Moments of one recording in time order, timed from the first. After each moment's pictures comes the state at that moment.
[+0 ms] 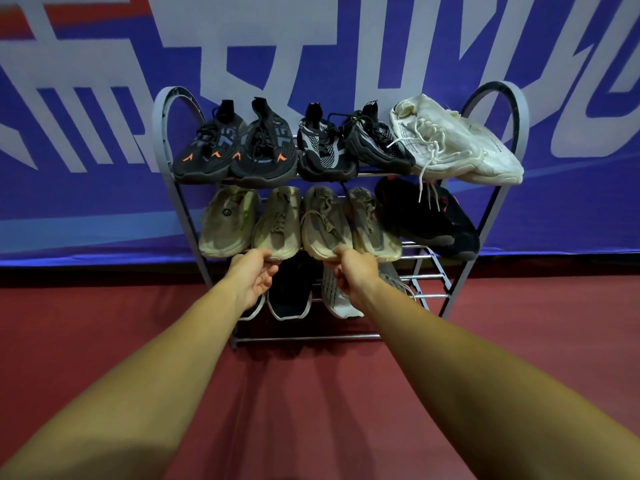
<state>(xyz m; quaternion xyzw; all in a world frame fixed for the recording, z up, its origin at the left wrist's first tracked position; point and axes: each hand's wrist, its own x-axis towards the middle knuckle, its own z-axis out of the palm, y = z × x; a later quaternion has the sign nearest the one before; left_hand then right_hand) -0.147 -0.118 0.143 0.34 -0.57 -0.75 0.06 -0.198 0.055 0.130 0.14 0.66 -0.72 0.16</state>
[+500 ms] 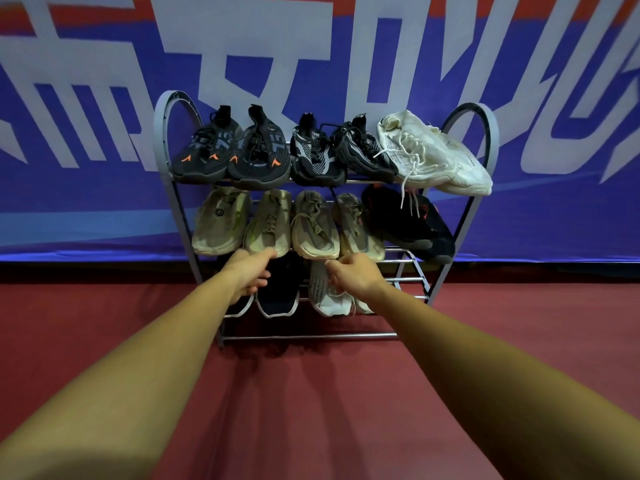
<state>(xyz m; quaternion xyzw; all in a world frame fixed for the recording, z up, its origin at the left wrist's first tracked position) -0.135 -0.111 0.155 0.32 -0.75 -0.58 -0.01 -0.180 0.093 0.145 -0.07 0.87 -0.47 0.10</state>
